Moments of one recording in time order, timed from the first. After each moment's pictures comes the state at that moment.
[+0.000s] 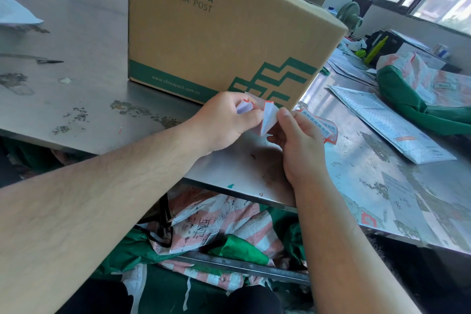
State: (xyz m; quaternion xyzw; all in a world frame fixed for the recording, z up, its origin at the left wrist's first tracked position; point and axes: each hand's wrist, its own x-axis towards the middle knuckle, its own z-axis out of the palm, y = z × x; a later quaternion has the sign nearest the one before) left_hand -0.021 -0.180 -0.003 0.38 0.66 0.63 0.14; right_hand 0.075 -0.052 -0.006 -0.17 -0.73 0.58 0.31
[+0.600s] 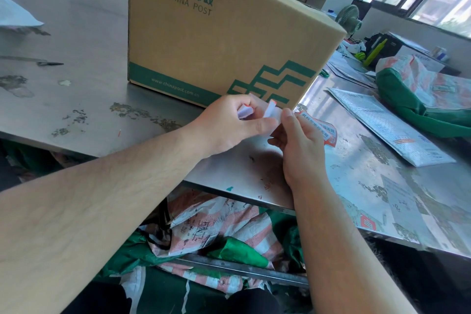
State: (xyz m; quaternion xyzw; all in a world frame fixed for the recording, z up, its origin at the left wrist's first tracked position) left_hand -0.020 -0.178 -0.002 0.37 0.67 0.62 0.18; right_hand 0.075 -0.051 -0.006 -0.17 -0.72 0.58 0.33
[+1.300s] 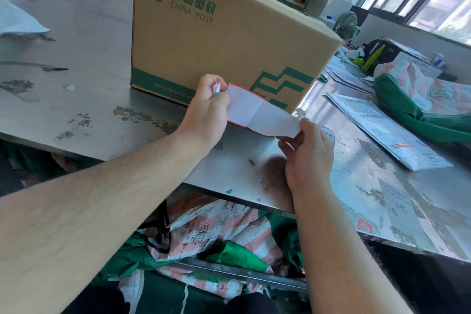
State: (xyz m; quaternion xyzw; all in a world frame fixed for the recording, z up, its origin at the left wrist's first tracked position) left_hand -0.024 -0.183 0.003 0.19 0.59 0.78 0.09; right_hand 0.074 -0.047 0.000 -0.25 -0.56 0.67 0.41
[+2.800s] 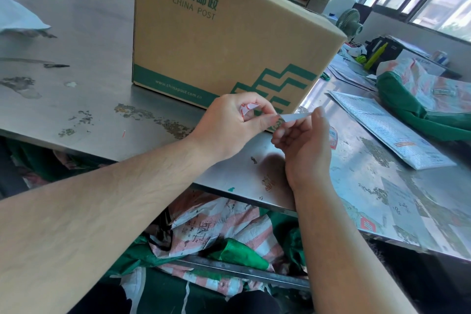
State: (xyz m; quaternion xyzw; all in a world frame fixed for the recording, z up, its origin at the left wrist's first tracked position) left_hand -0.006 -0.184 0.002 0.41 0.64 0.65 0.01; right_hand 0.077 -0.049 -0.001 -0.14 -0.62 0.70 0.33
